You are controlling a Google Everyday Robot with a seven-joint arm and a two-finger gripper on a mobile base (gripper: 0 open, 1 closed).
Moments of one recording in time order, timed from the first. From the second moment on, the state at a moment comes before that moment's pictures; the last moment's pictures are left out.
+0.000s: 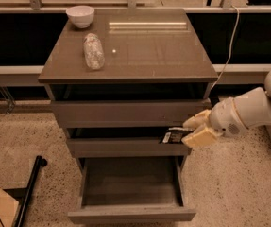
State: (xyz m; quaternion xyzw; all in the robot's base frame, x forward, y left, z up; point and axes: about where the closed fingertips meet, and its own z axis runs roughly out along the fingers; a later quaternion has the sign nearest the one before) arm 0.488 -0.171 0.758 -0.53 0.76 0.25 0.28
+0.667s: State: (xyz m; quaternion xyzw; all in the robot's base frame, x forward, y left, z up) arm 0.473 -0.157 0.646 -0.51 0.79 0.29 0.19
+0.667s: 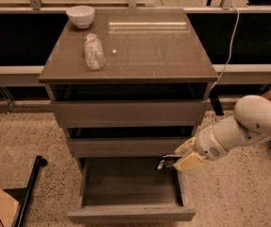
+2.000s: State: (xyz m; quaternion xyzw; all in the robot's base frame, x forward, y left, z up) arm 0.484 -0.122 0.563 -0.49 0.78 0.35 0.20
